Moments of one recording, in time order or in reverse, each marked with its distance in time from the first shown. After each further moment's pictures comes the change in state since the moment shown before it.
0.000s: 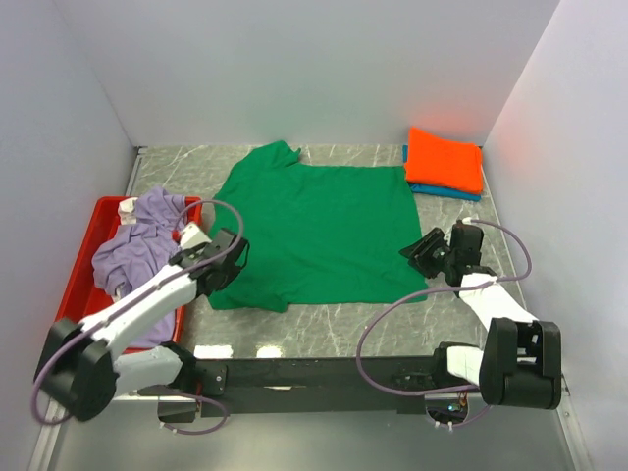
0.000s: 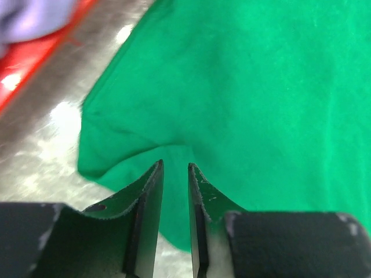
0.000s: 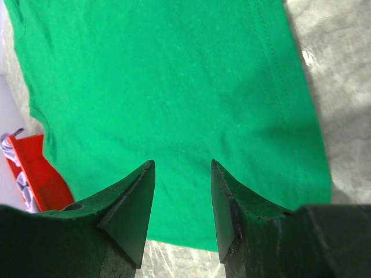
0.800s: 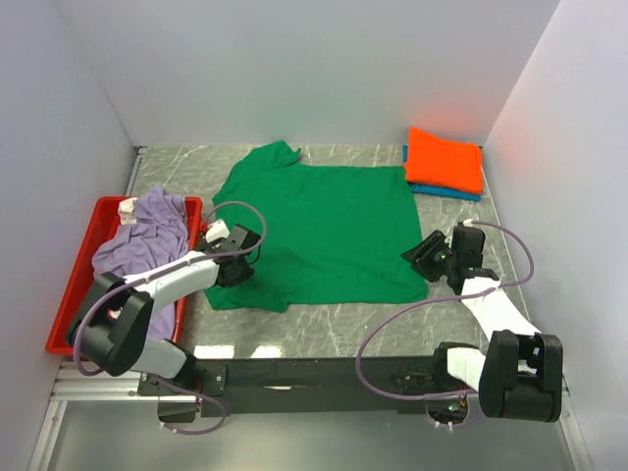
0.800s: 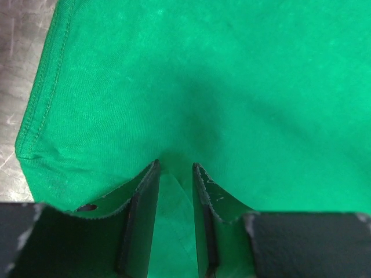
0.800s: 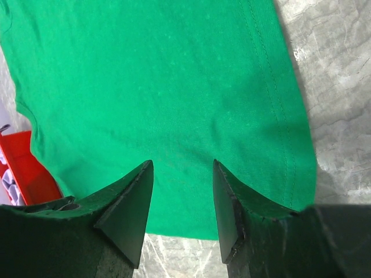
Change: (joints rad) left arm 0.024 0.285 -0.003 0.259 0.104 0.268; right arm 0.000 -0.073 0.000 -0.097 0.026 -0.045
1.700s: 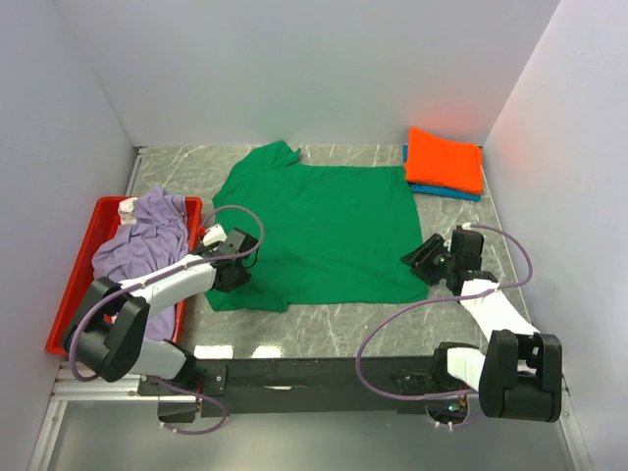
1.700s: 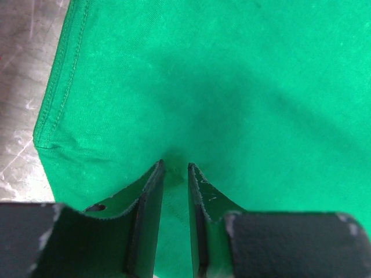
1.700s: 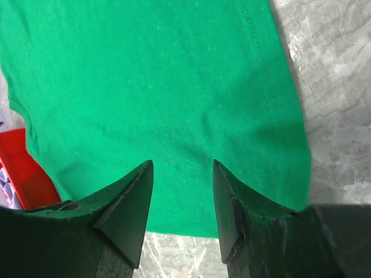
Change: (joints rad) left arm 0.001 -0.029 -0.029 -0.038 0.009 -0.003; right arm -0.001 0.000 -0.026 0.008 -0.003 -0.003
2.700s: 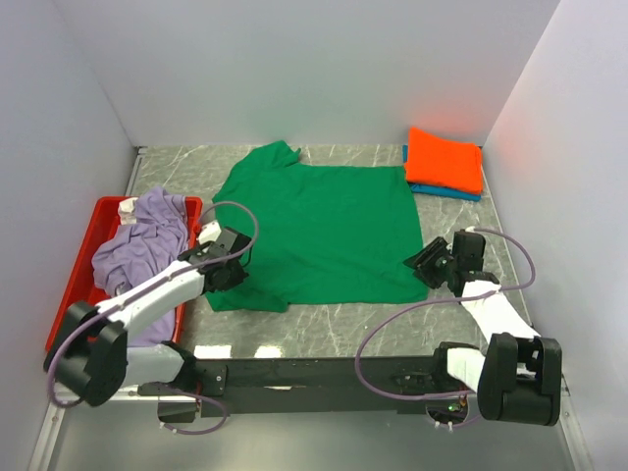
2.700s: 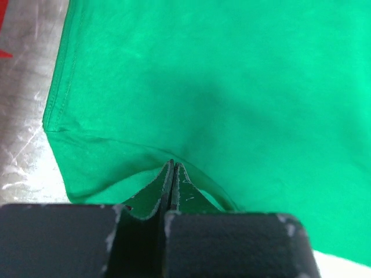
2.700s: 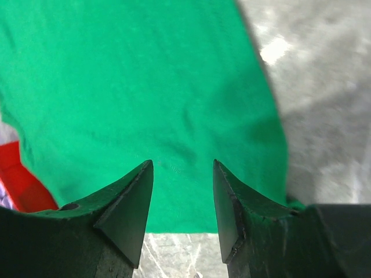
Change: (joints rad) left arm 0.000 -0.129 0.007 -0.071 0.043 0.042; right arm -0.017 -0.016 -0.002 -0.052 0.031 0.015
